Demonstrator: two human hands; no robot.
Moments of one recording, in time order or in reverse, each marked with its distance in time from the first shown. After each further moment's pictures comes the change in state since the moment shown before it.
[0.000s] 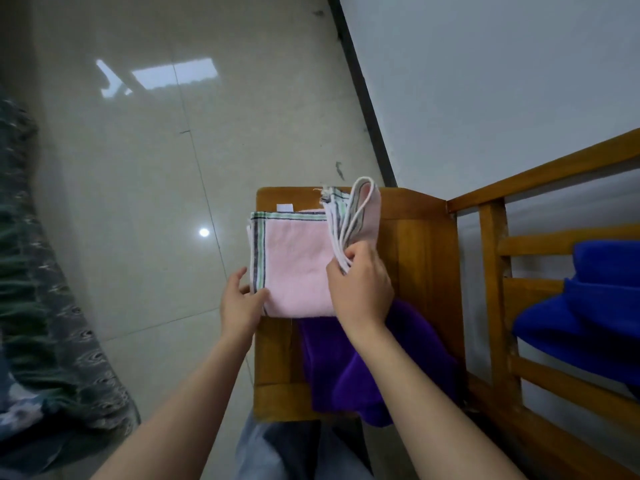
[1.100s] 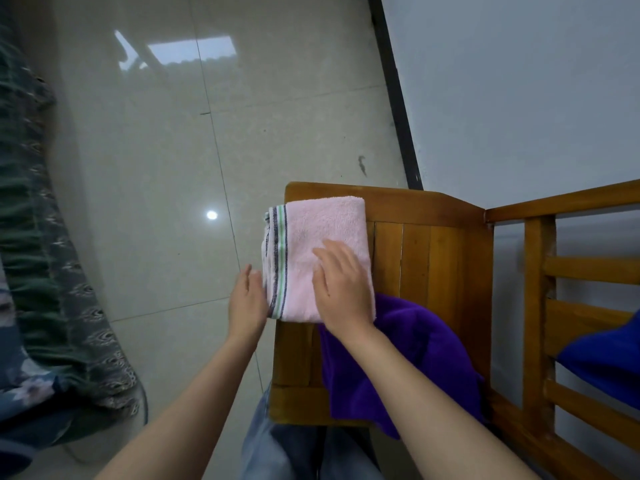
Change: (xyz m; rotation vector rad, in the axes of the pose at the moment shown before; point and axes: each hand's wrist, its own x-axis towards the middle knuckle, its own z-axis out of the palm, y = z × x) left_hand 0.014 -0.001 -0.020 0.017 0.042 0.020; right_hand -0.001 -0.007 0.061 -0.025 -0.258 -0.376
